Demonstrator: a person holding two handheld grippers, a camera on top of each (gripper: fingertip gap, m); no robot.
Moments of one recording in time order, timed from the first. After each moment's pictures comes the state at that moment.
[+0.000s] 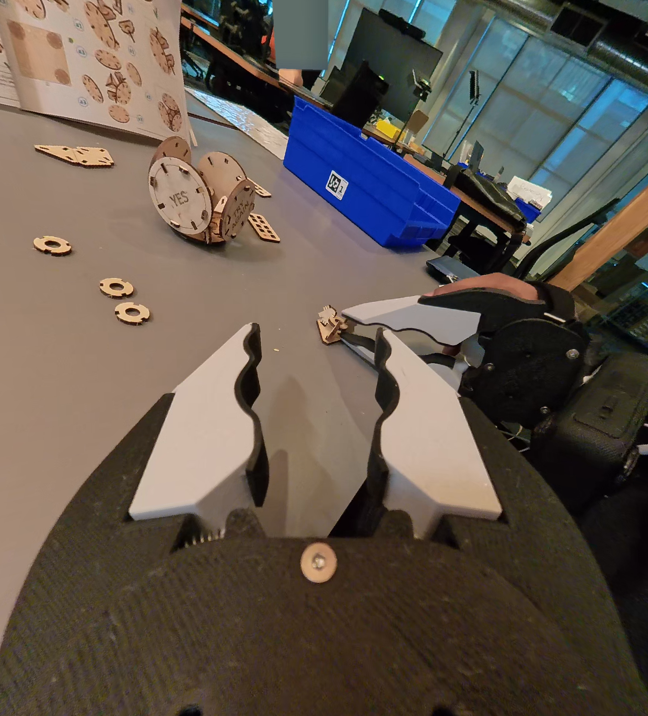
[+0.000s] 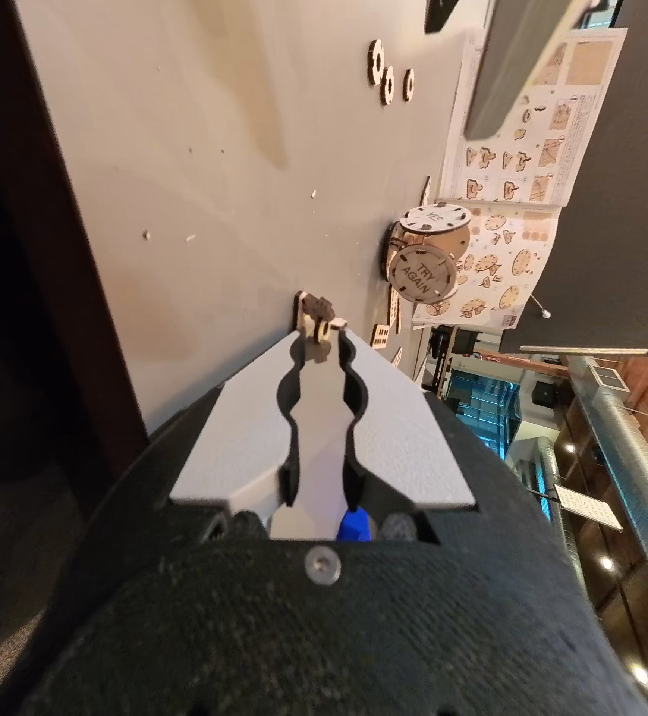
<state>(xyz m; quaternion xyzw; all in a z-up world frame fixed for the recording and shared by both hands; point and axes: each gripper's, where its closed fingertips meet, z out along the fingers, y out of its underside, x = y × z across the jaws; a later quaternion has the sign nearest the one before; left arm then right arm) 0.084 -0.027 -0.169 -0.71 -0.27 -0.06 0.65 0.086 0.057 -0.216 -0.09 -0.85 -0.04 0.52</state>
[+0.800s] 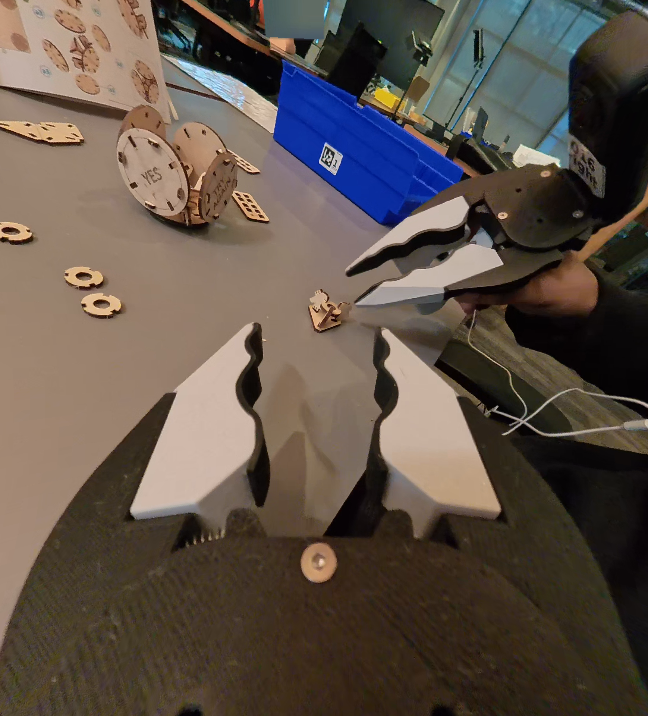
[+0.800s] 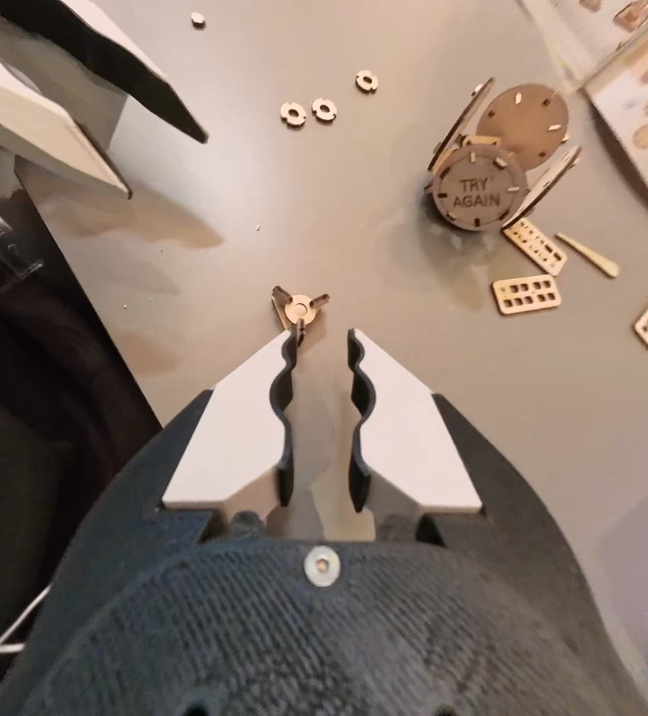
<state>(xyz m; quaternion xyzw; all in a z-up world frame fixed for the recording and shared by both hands) 0.093 -0.014 -0.179 -0.73 -0.25 -0.06 0.63 0.090 0.074 -0.203 -0.35 -0.85 0.30 0.25</state>
